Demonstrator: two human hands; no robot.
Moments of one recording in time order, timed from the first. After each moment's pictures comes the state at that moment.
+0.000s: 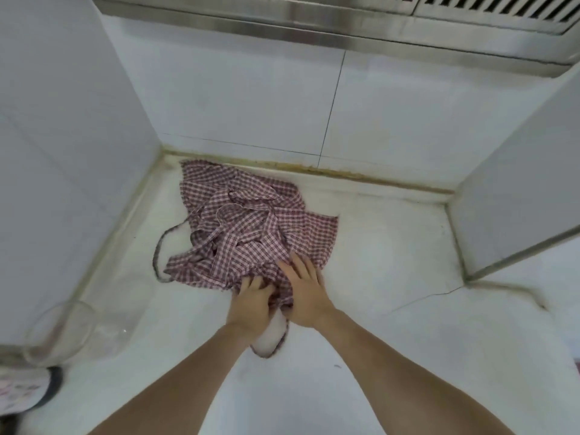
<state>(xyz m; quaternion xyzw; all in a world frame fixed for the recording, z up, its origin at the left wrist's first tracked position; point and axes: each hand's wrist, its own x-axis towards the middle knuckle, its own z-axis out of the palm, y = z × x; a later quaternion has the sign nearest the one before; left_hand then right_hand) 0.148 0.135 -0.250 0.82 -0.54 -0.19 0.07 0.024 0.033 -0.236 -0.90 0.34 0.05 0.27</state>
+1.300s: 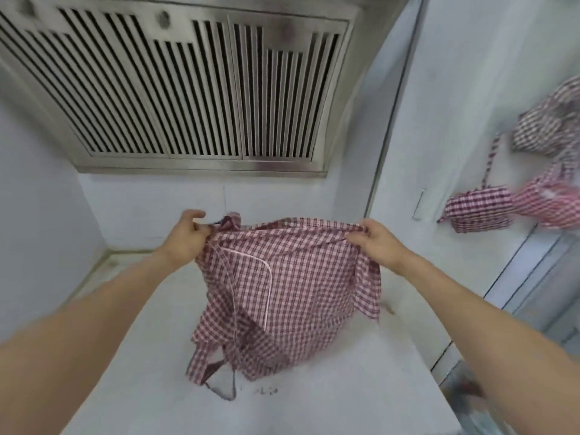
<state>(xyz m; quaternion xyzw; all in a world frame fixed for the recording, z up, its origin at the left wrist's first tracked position) 0.049 0.101 0.070 0.74 -0.41 -0.20 0.49 -0.304 -0.015 0.092 -0.77 0.45 -0.26 0.38</state>
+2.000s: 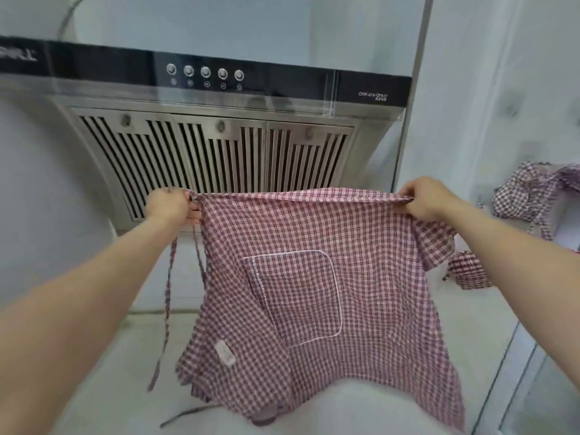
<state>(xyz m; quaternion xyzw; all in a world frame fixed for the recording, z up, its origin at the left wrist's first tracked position) 0.107 0.129 0.245 0.65 -0.25 -0.16 0.70 -0.314 -0.034 0.291 -0.80 0.54 -0.26 0.00</state>
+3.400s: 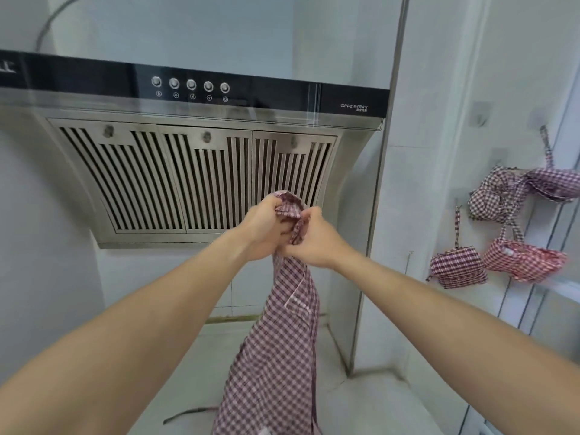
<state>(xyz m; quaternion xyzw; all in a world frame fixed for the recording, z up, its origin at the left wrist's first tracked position) -0.048 0.112 0.253 0.42 -0.45 -0.51 0.59 -0.181 0.079 0.232 -0.83 0.36 -0.34 0.26</state>
